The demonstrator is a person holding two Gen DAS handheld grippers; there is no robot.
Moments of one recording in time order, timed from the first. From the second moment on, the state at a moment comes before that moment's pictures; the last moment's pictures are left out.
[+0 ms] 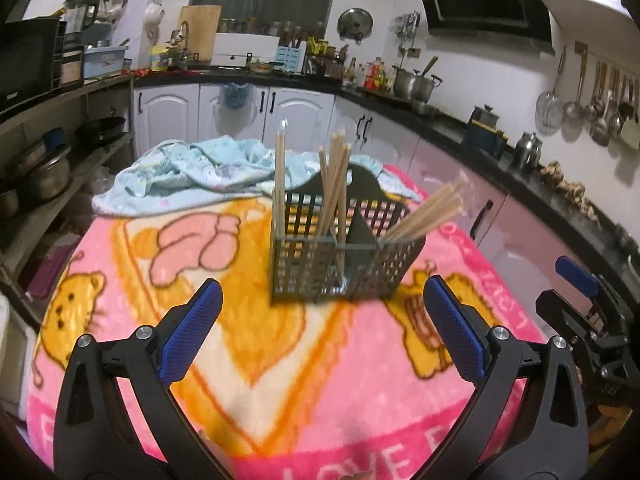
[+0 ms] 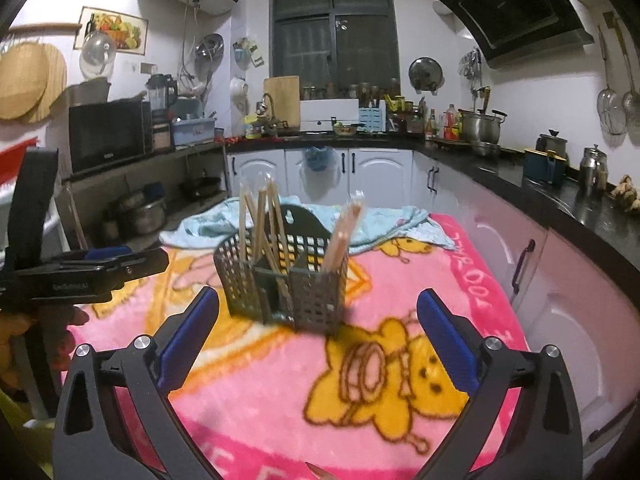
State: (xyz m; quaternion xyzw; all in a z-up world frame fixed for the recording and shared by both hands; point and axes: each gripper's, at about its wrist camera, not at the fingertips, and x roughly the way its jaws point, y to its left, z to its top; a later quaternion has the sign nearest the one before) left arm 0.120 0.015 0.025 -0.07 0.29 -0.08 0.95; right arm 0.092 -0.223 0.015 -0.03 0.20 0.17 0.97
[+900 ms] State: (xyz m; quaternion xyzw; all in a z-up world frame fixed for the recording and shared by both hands) left arm 0.077 -0.007 -0.028 -0.03 0.22 -0.04 0.97; right arm 0.053 -0.230 -0.040 -0.03 0.11 0.11 0.99
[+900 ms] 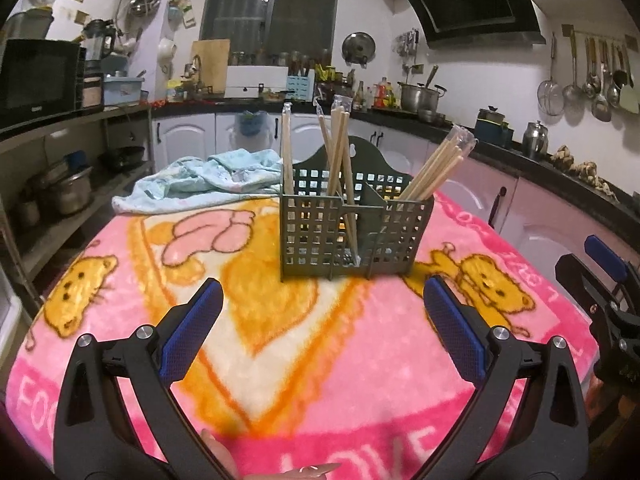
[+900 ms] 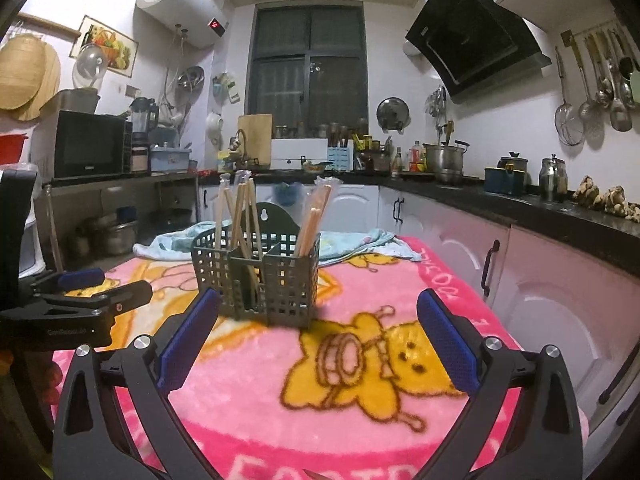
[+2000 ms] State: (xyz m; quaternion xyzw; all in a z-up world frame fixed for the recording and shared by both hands) left arm 0.073 -0.009 -0.025 -0.03 0.21 -0.04 0.98; right arm 0.050 -0.230 -0.040 -0.02 0.11 0.12 0.99
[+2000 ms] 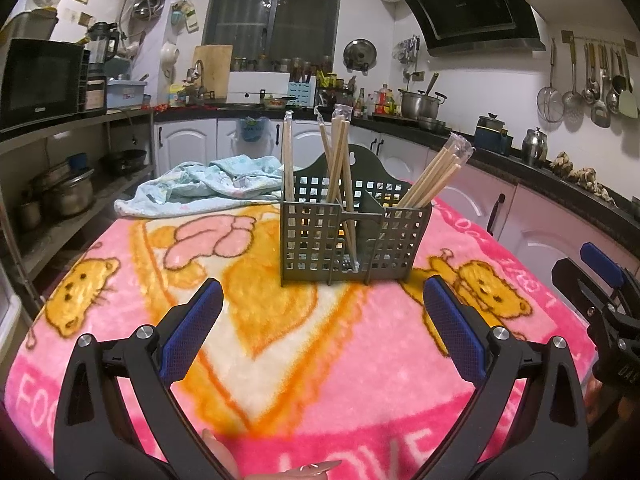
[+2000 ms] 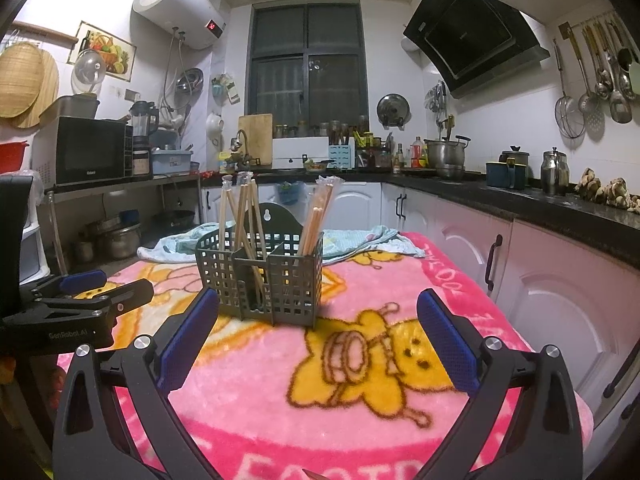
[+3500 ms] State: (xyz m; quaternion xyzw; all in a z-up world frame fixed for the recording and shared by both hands) left arm 0.073 -0.008 -0.025 -0.04 0.21 -0.04 0.98; right arm 0.050 -0.231 -0.041 -0.02 0.11 0.12 0.99
